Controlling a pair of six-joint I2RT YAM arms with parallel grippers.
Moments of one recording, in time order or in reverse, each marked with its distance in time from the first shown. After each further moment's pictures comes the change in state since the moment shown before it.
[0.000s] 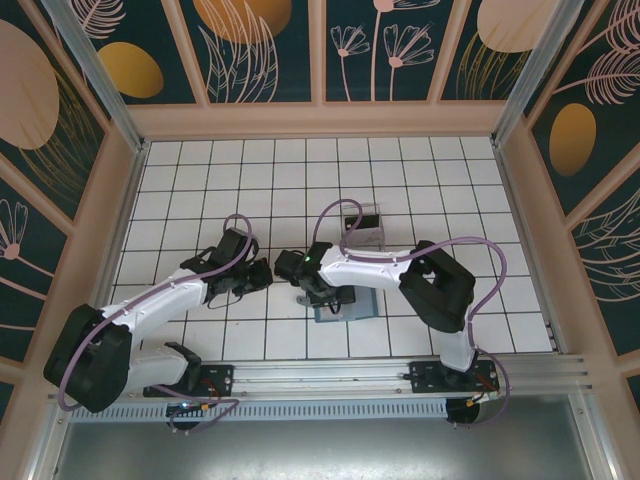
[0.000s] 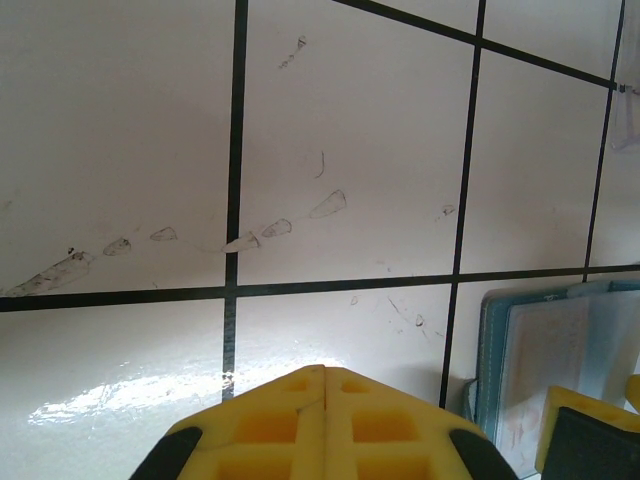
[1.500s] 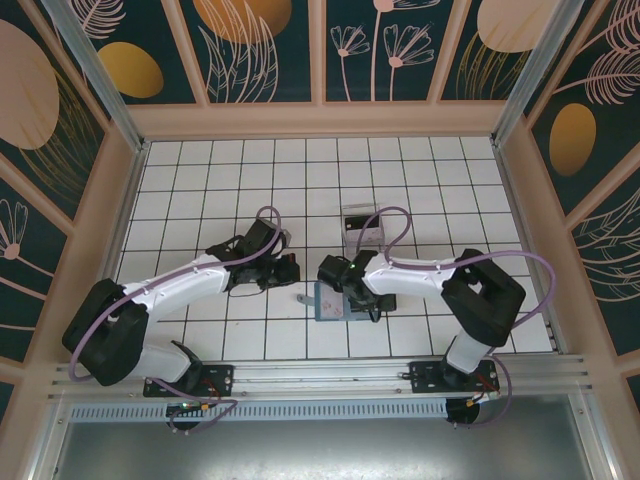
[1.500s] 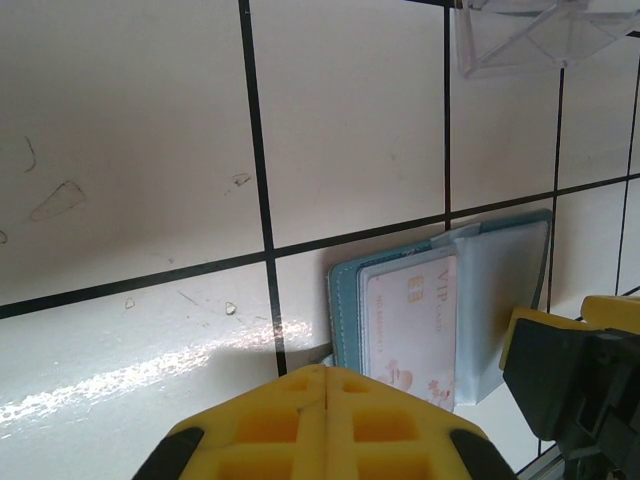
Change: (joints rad) left arm -0.150 0.157 0.172 0.008 0.082 -0.029; right arm -0.112 -0.269 -0.394 0.114 0.053 0.003
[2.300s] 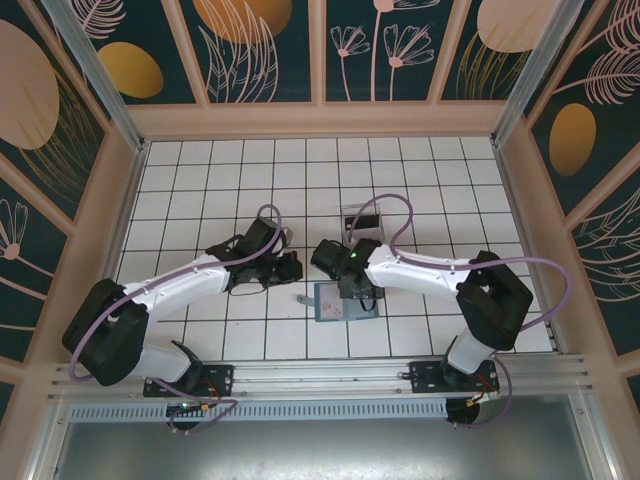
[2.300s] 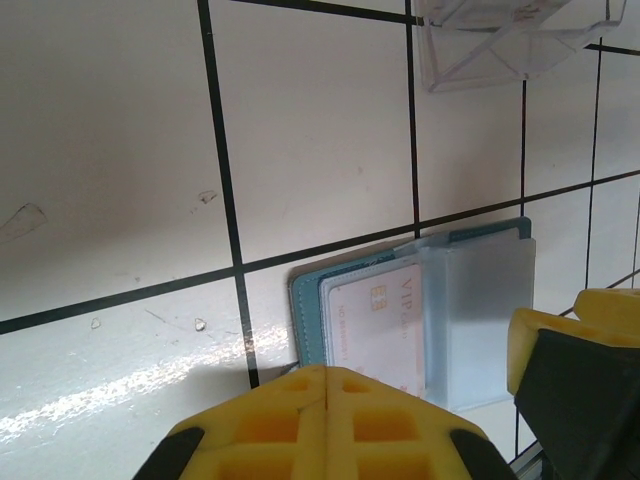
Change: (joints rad) left arm -0.001 -0.002 -0.003 0.043 0.021 -0.003; right arm -0.005 -0.037 0.134 -0.008 -0.011 -0.030
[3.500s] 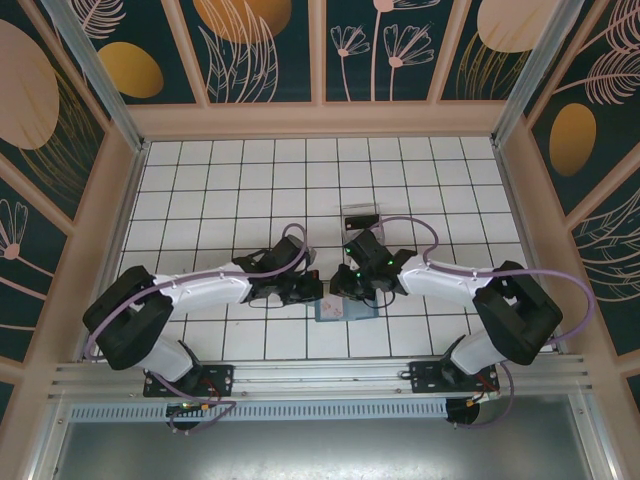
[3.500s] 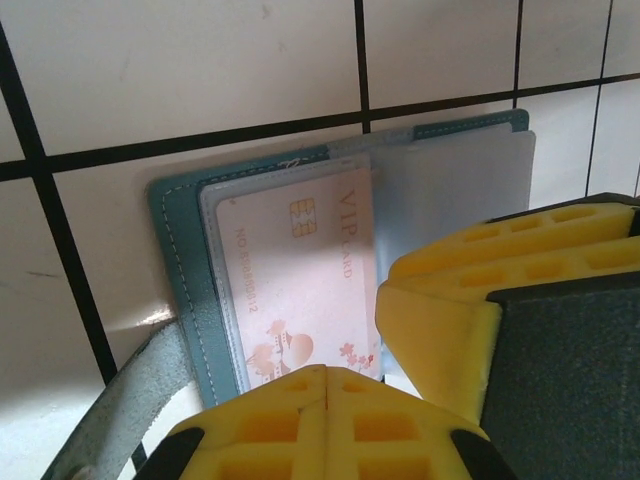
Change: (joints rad) left arm -0.173 0.122 -0.016 0.131 0.028 -0.136; right arm -0.200 -0.147 -0.344 0.659 -0.625 -0.050
